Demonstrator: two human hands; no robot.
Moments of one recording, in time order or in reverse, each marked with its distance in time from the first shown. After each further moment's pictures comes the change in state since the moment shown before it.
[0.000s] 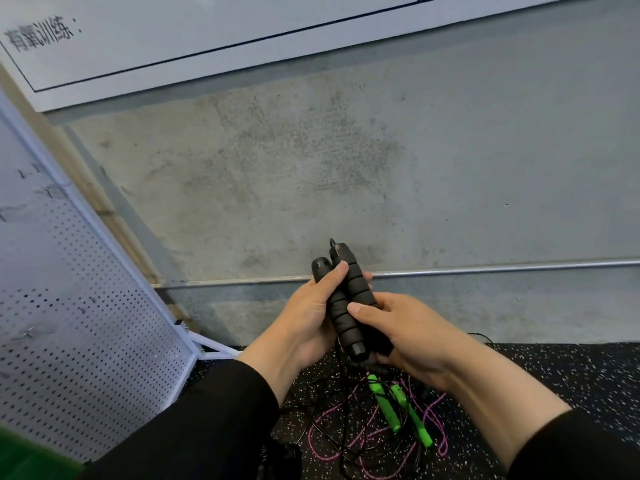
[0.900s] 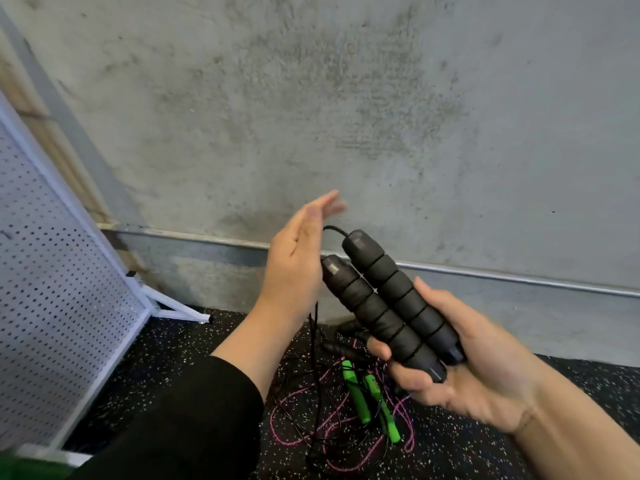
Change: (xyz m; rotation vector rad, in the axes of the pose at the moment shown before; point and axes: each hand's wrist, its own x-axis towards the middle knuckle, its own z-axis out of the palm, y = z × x) left_hand 0.066 0.016 -0.054 0.418 0.246 0.731; right_hand 0.045 -0.002 -0.030 0.370 -0.348 0.298
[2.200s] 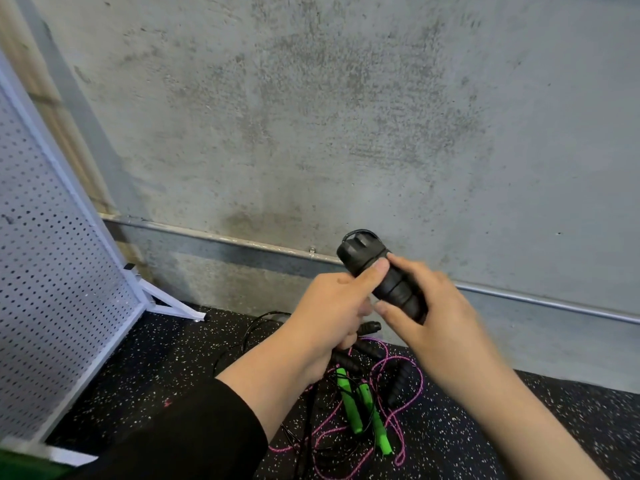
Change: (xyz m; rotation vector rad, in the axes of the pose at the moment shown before) left_hand -0.029 0.011 0.012 -0.206 -0.269 -0.653; right_hand 0.036 0.002 -0.001 -1.495 0.836 -0.531
